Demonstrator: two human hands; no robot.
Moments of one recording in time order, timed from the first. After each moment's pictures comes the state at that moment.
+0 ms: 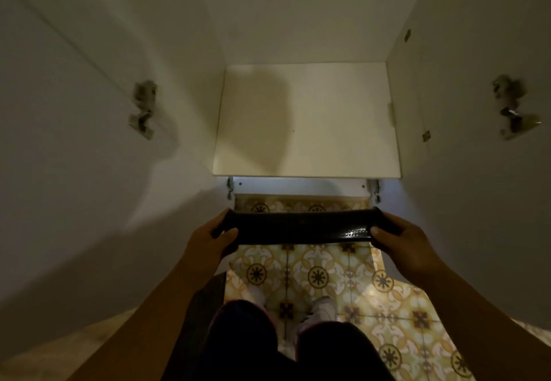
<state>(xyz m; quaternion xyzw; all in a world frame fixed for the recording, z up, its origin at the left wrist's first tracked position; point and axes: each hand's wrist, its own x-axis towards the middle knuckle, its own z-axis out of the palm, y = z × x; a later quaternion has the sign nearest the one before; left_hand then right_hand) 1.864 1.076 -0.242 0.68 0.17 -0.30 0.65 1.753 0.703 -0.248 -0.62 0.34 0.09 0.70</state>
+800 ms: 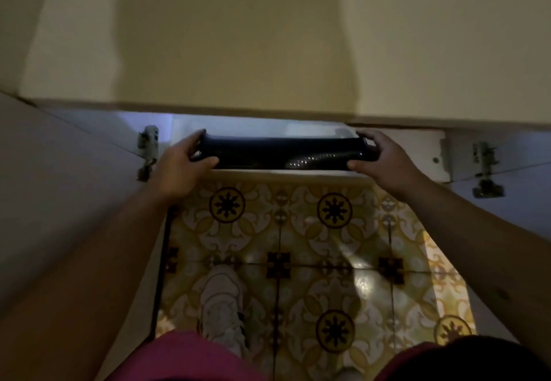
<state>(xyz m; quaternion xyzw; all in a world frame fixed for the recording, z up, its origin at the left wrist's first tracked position) 2.082 1.055 -0.751 0.85 0.00 -0.25 0.46 1.974 0.672 -0.744 -0.82 0.23 0.13 0.52</state>
